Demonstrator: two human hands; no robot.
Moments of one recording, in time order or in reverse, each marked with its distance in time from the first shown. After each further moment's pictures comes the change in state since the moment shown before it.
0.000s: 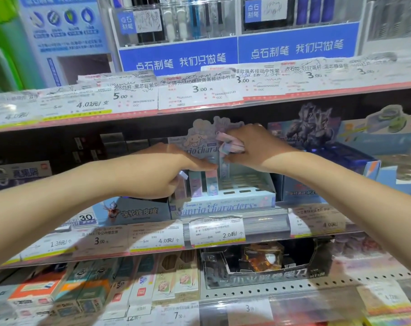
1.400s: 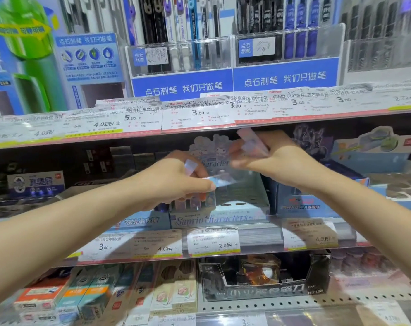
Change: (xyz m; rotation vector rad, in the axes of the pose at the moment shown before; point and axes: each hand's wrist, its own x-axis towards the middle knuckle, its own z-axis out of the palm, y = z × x) left_hand -0.002 0.042 -0.003 -0.780 0.206 -0.373; right_hand -0.044 -0.011 -0.034 0.571 0.167 0.135
